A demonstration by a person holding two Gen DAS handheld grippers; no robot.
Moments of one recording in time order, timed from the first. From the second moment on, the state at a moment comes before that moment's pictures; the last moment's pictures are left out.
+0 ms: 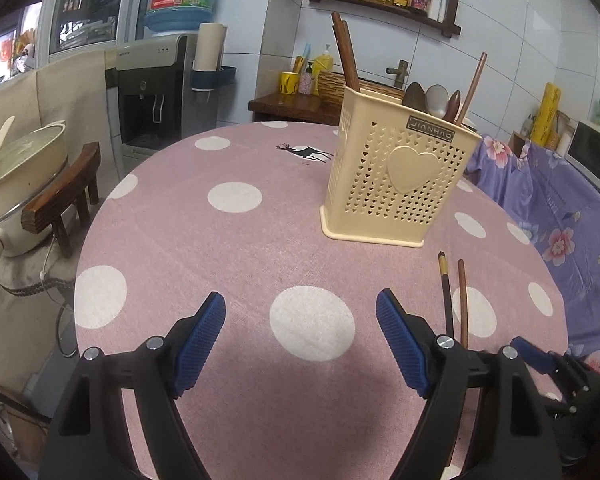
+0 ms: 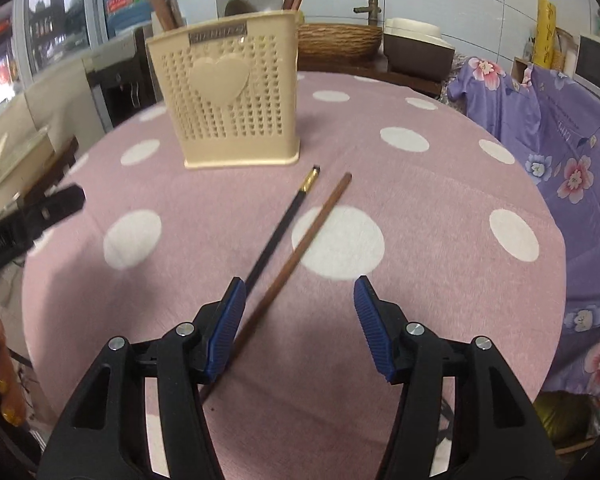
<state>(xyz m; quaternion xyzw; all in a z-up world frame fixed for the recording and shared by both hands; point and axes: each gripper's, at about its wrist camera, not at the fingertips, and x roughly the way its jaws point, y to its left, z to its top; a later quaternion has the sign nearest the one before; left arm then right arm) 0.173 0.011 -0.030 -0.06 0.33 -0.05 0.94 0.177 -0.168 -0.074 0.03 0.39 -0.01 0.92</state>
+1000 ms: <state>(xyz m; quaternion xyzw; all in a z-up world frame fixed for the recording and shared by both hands) 0.181 -0.036 -0.042 -0.04 0.37 -0.14 0.92 0.160 -0.256 -0.070 0.06 0.39 -0.09 0.92</state>
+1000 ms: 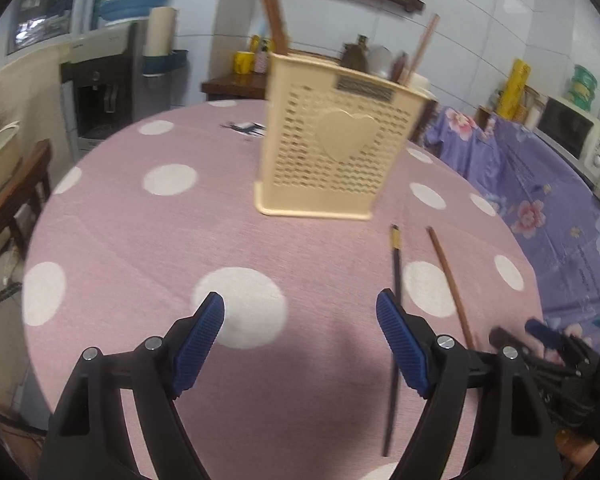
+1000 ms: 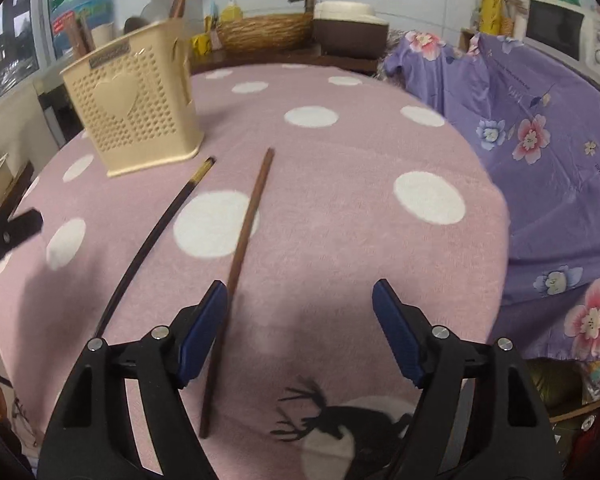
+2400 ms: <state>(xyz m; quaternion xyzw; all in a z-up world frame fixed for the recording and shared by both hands) 0.253 -0.118 -0.053 0.04 0.43 -0.17 0.89 0.238 -0.262 -0.071 0.11 0.41 0.01 0.90</state>
